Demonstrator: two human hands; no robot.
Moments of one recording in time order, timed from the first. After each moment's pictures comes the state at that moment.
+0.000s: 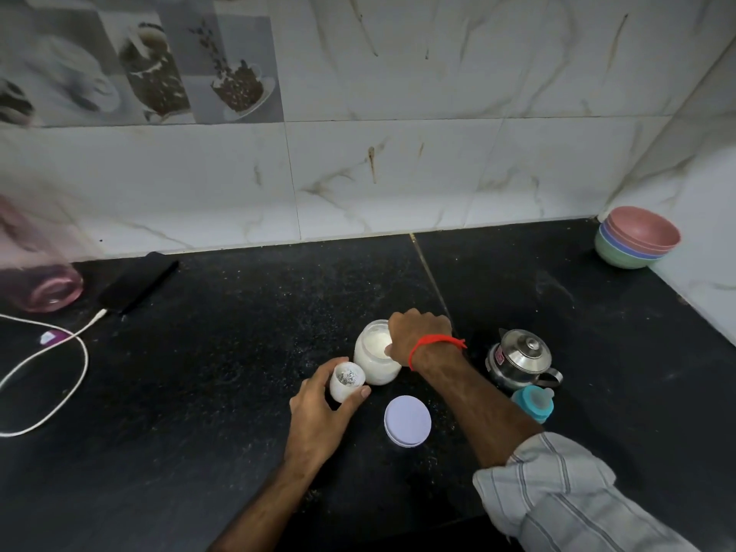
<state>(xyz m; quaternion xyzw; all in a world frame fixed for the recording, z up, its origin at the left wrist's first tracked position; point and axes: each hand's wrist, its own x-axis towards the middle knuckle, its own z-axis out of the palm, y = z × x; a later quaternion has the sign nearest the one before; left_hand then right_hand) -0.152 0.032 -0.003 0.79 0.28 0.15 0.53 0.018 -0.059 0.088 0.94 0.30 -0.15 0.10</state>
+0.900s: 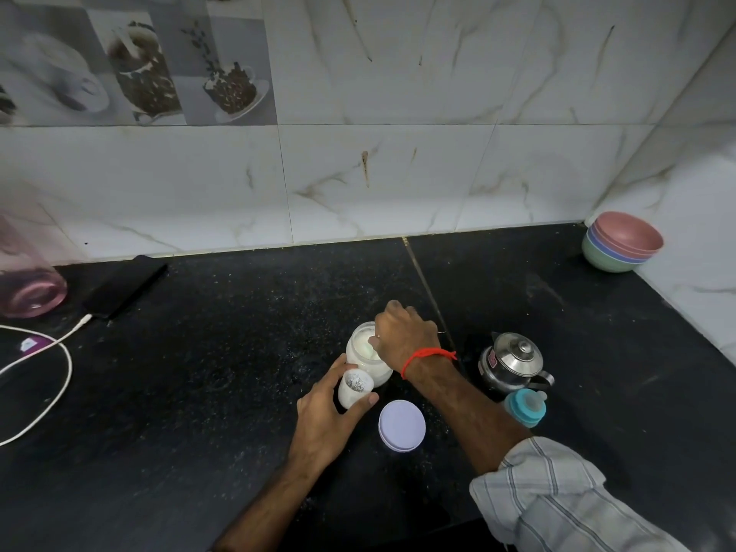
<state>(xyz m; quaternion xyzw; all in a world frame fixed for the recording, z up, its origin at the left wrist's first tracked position) -0.141 0.026 0.003 0.80 0.22 0.12 0.54 0.017 -0.053 0.076 0.94 0.31 -0.10 0.02</state>
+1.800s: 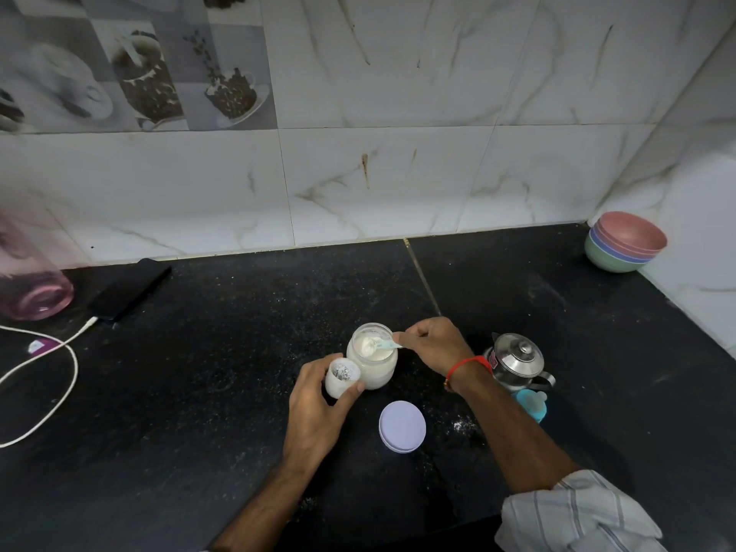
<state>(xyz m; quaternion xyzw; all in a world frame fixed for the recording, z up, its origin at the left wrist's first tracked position) -0.139 0.035 -0.009 0.80 0.25 0.21 0.50 0.032 -0.109 0.070 0.88 0.13 -0.22 -0.40</state>
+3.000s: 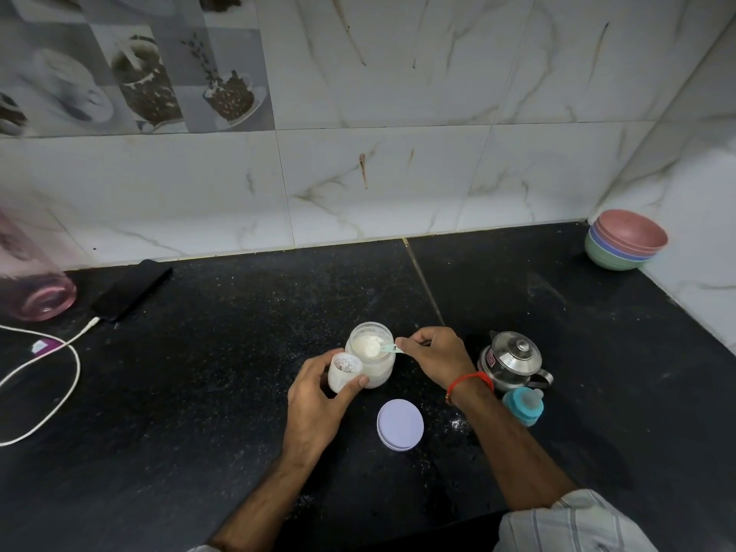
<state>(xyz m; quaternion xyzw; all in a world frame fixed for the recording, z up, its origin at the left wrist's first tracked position) -0.135 0.031 0.003 0.79 0.25 0.22 0.52 0.024 -0.120 0.052 0.88 0.10 -0.18 -0.42</state>
